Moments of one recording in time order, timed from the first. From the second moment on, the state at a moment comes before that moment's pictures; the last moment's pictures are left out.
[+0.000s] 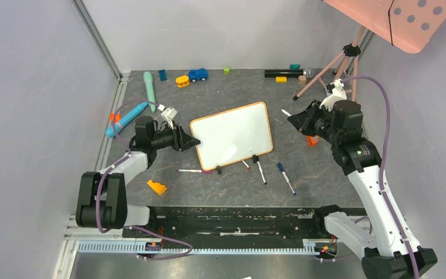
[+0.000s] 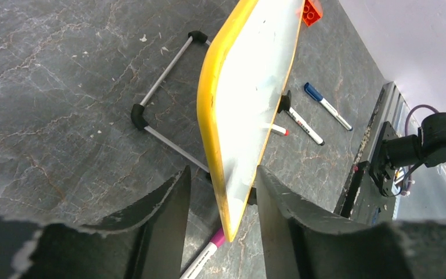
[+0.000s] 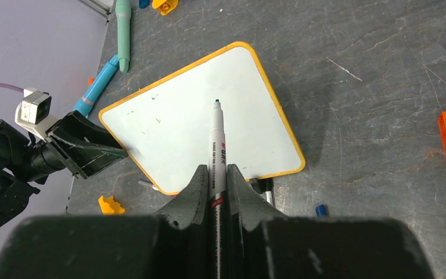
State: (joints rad) left arm -0.05 1.35 0.57 0.29 0.93 -0.21; right arm 0.21 0.91 1.05 -0.52 -0.21 0.52
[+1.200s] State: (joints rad) left arm -0.05 1.58 0.49 0.73 1.06 -0.38; right arm 0.21 0.90 1.02 -0.49 -0.24 0.50
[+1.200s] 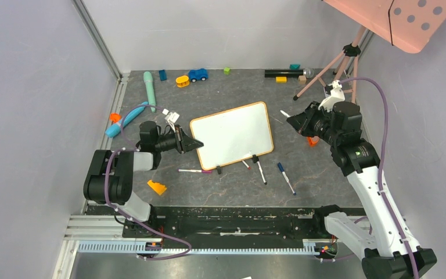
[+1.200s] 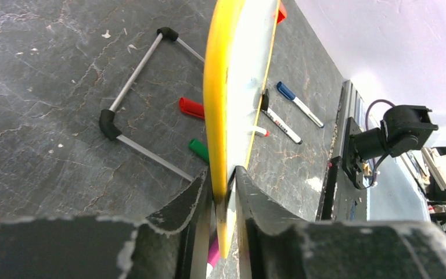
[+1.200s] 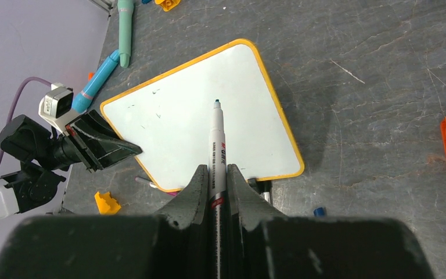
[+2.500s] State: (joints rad) left arm -0.07 1.49 0.49 0.62 1.07 -0.37; right arm 0.44 1.13 1.20 -0.50 -0.05 0.47
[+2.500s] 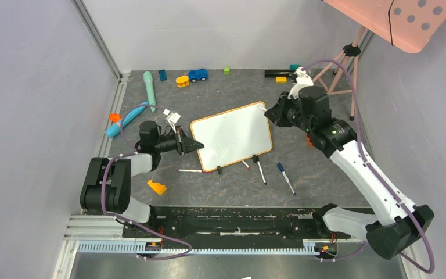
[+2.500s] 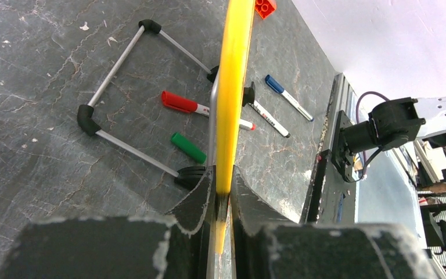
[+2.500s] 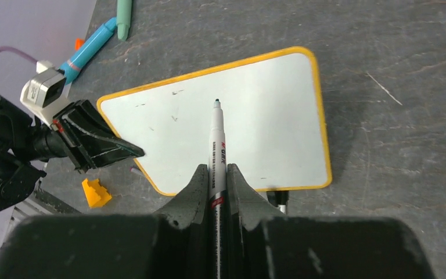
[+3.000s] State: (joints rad) left arm -0.08 1.52 0.56 0.50 1.10 -0.33; right arm 0.56 1.20 1.25 -0.48 0.06 0.45
